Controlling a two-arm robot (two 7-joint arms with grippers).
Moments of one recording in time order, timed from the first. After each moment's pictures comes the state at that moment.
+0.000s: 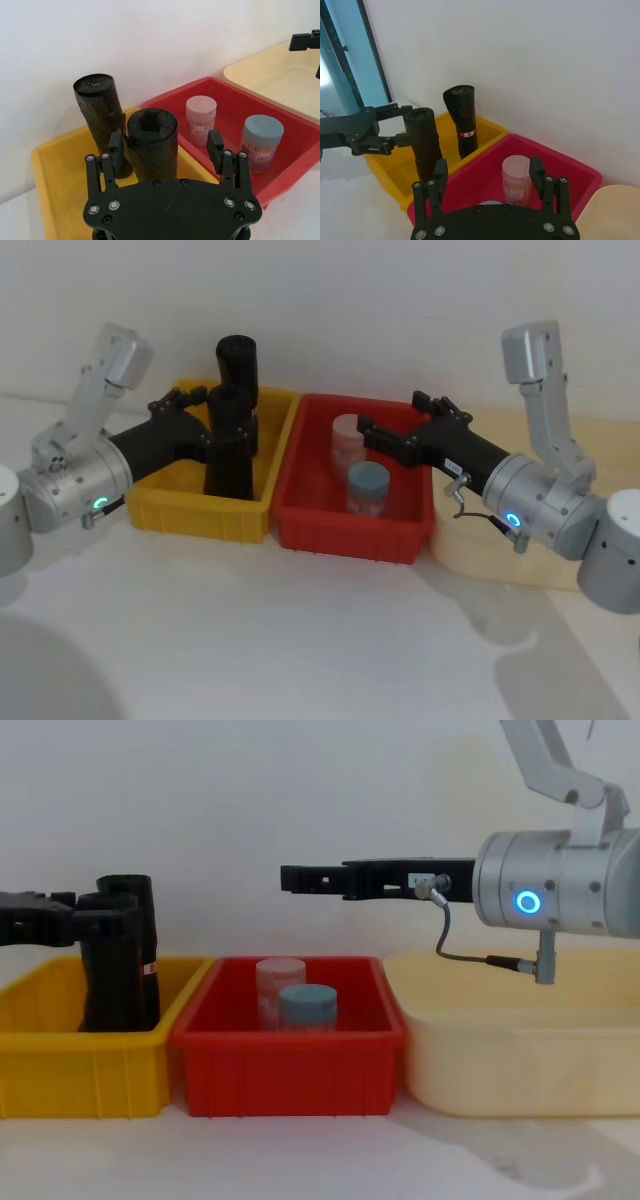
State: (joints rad) left arm -0.38 0.53 0.27 -1.43 -0.49 0.10 -0.45; right arm 0.58 0.21 -0.51 -1.34 0.43 0.24 0.40
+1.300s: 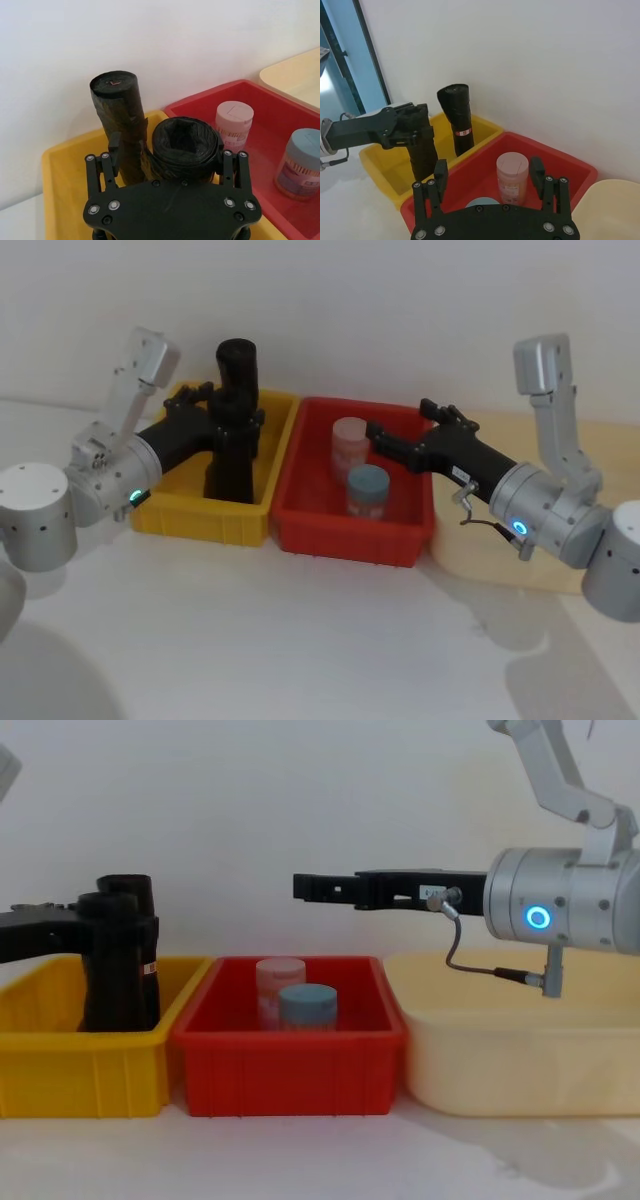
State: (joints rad) left arm -0.49 0.41 0.30 -1.26 -0.40 0.05 -0.37; right arm 0.59 0.22 -0.51 -1.29 0.45 0.19 0.42
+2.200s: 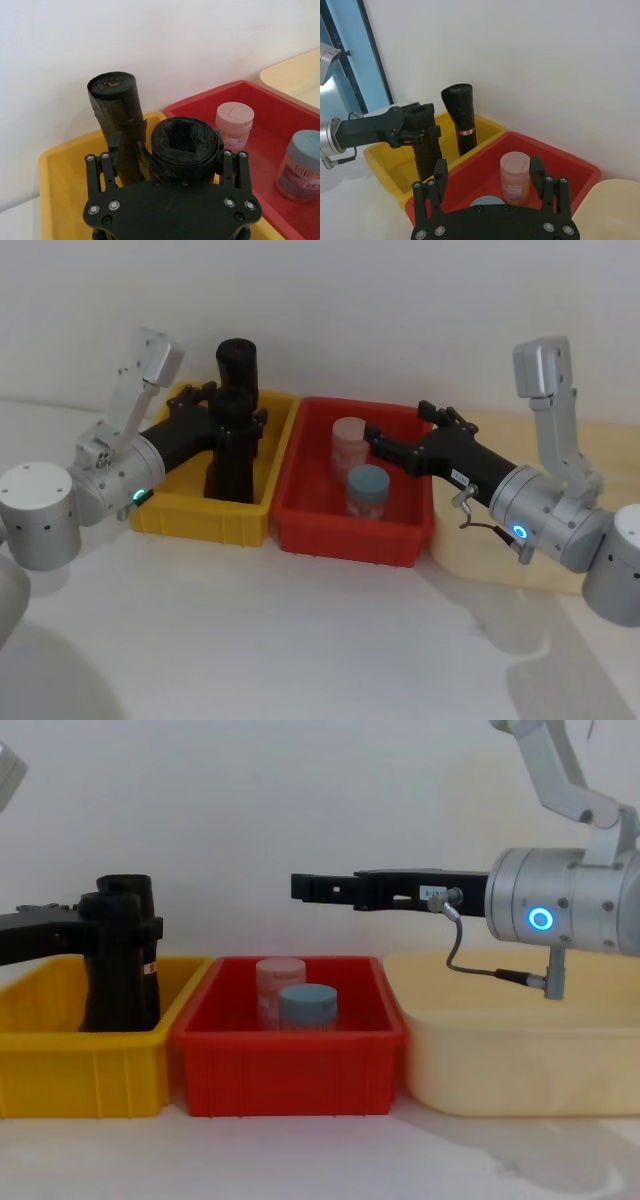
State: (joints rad) left arm -0.50 0.40 0.31 -1.24 -0.40 0.04 -0.37; right arm 0.57 0.22 -0.51 -1.31 0.46 0.19 0.42
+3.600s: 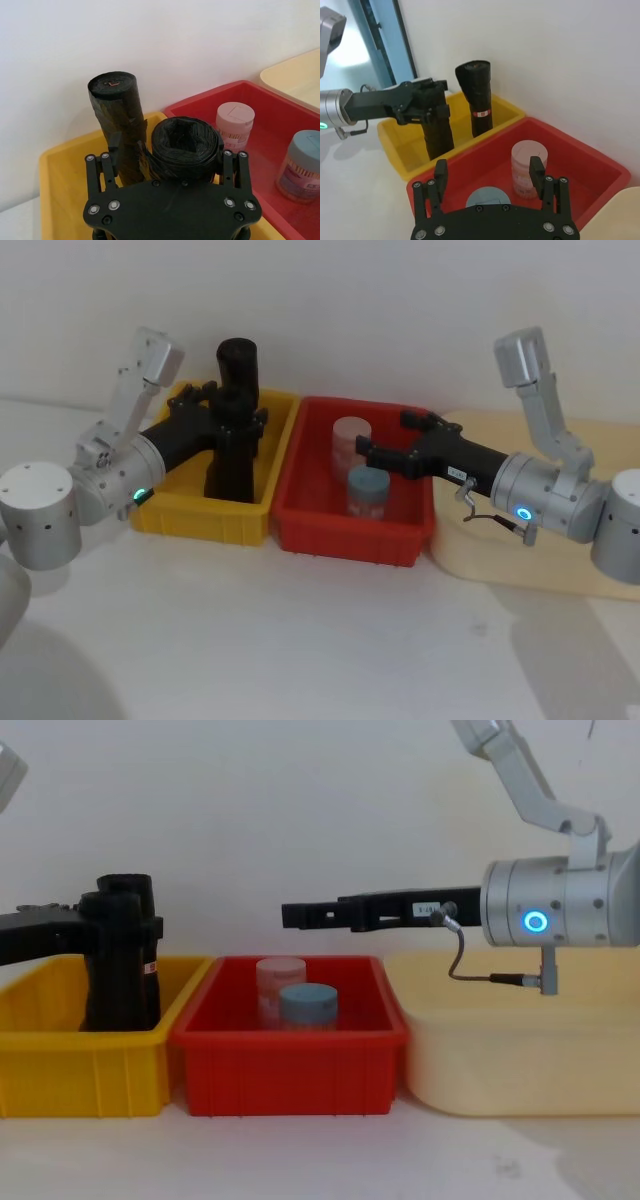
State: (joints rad) left arm -0.50 0.40 0.31 -1.23 -0.40 0.04 -0.37; right arm 0.75 0.22 -0.58 -1.05 0.48 0.17 0.64
